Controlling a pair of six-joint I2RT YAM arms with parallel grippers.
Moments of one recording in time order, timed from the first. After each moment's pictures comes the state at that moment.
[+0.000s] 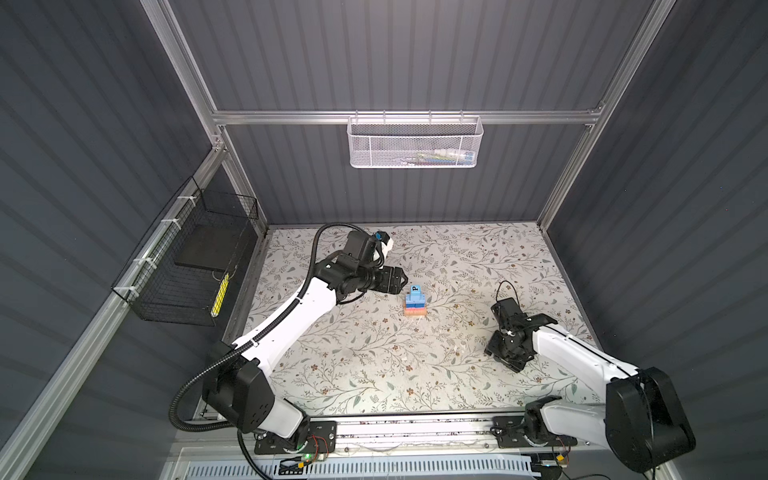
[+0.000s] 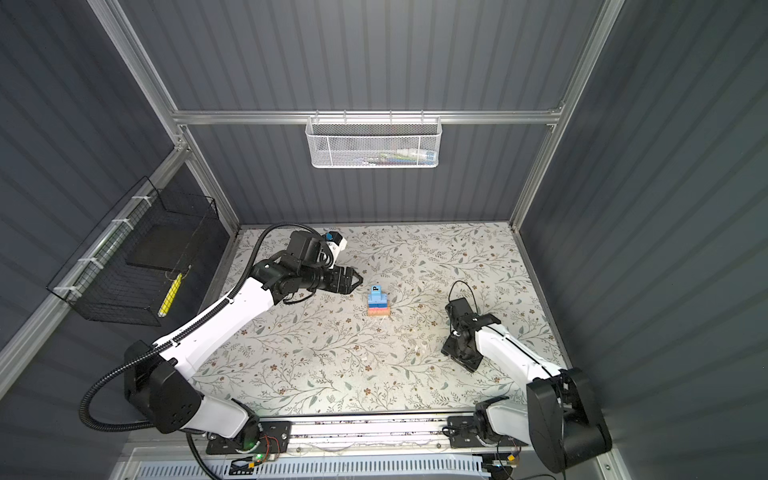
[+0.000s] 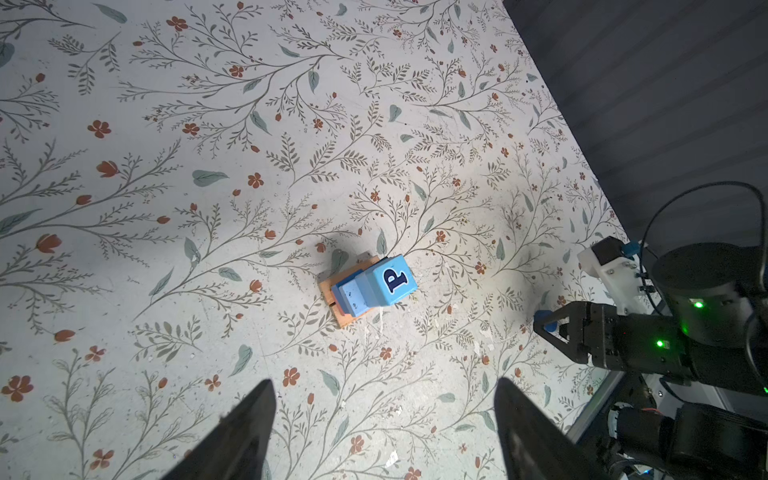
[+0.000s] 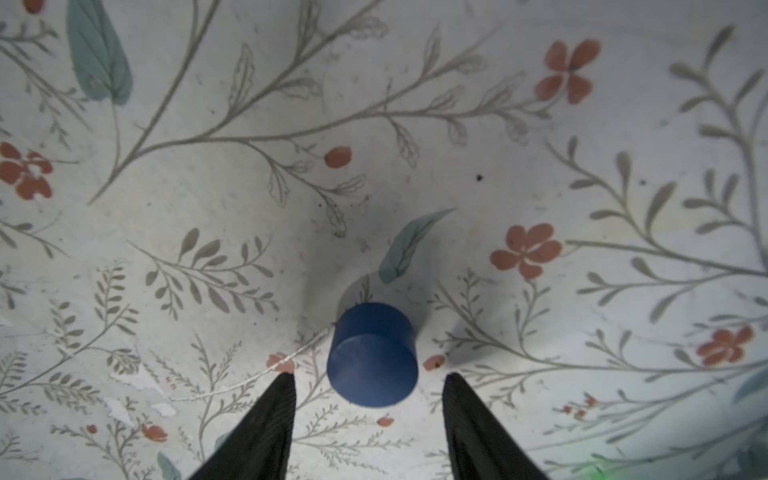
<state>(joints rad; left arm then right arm) -0.60 1.49 1.36 -0.64 0.25 -0.27 0.29 1.24 0.60 -0.80 0.04 0.89</state>
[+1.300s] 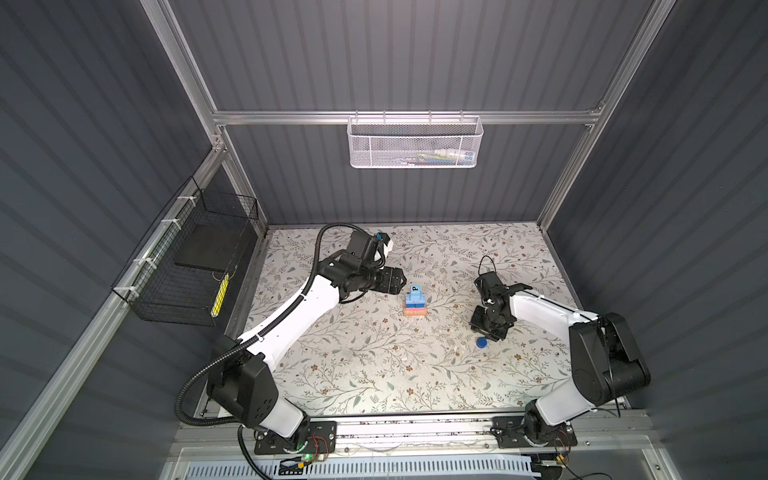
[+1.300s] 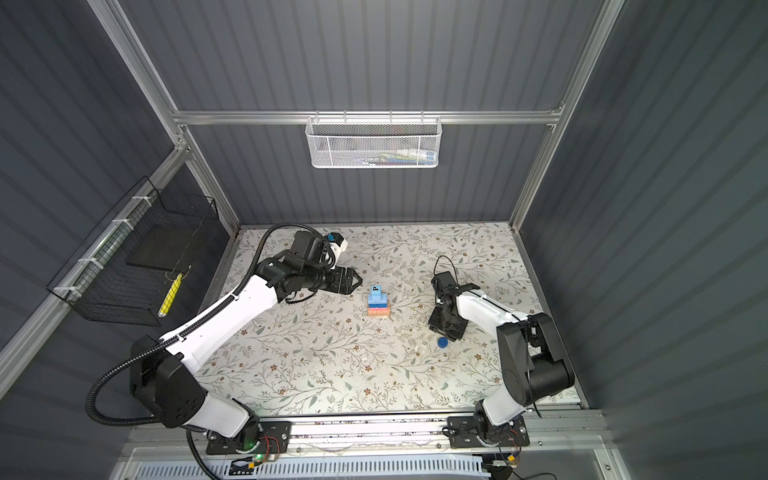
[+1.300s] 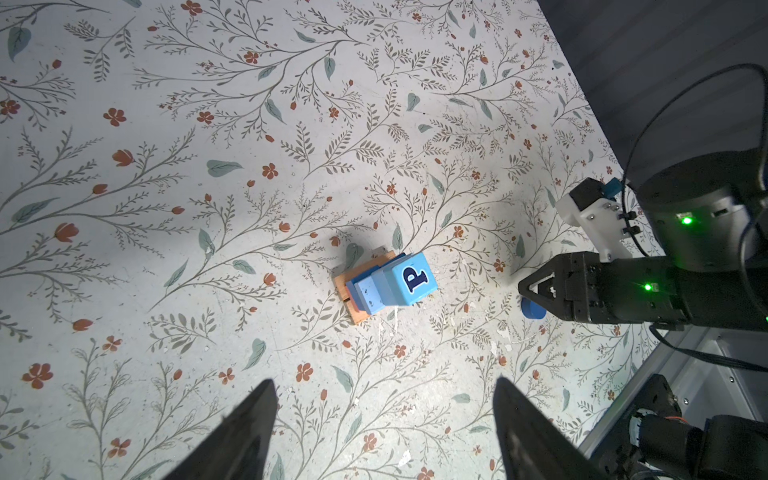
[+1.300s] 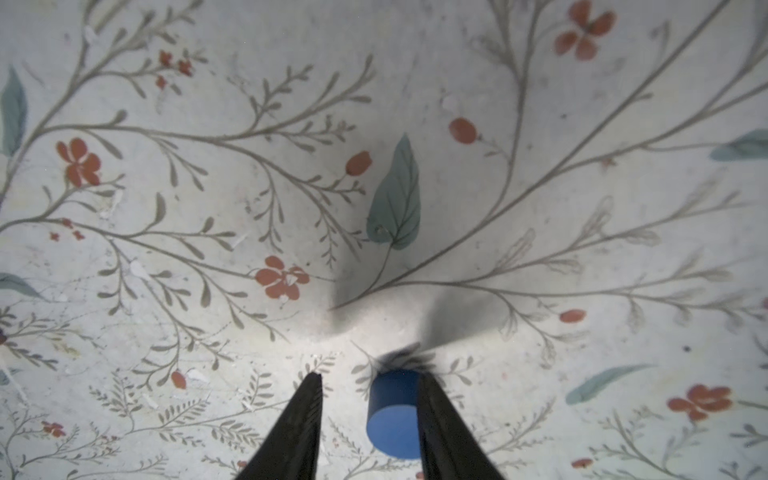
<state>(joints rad) -0.60 1.53 1.37 -0.66 0.22 -0.27 0.32 1.57 0.90 -0.77 -0.01 0.79</state>
